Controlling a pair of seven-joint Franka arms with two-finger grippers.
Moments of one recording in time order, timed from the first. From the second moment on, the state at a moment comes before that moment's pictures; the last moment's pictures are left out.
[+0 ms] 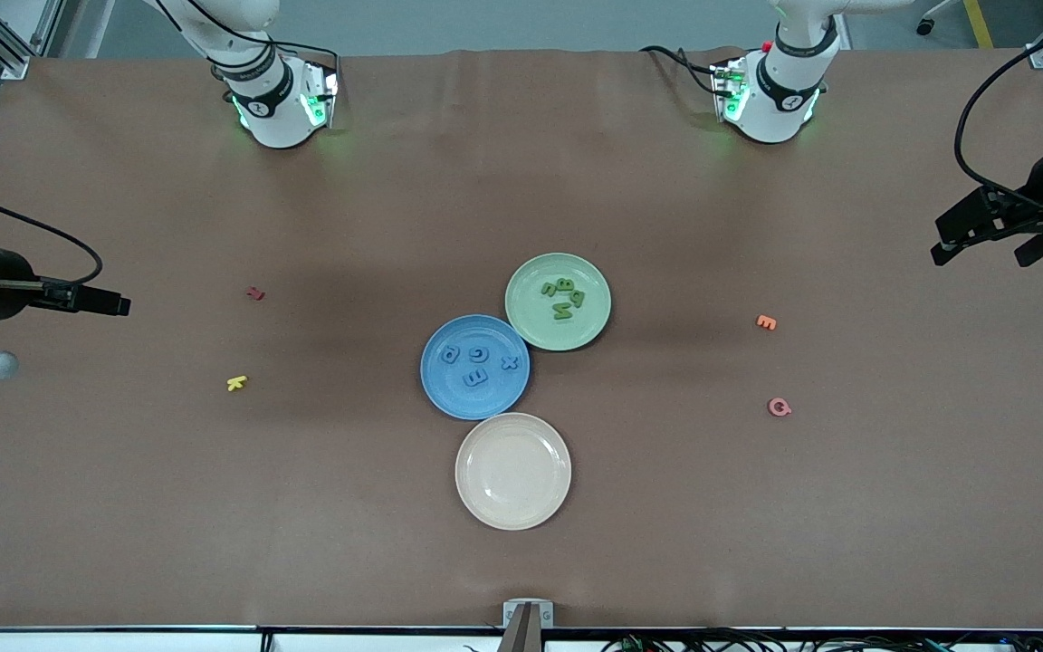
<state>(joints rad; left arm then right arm) -0.03 -0.02 -0.02 -1.58 -0.04 1.68 -0.04 -0.33 0.33 0.38 -1.31 -0.05 1.39 0.21</state>
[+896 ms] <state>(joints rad) -0.03 -0.02 -0.02 -1.57 -0.04 1.68 -0.04 -0.33 0.16 0.39 -1.31 -0.05 1.27 0.18</state>
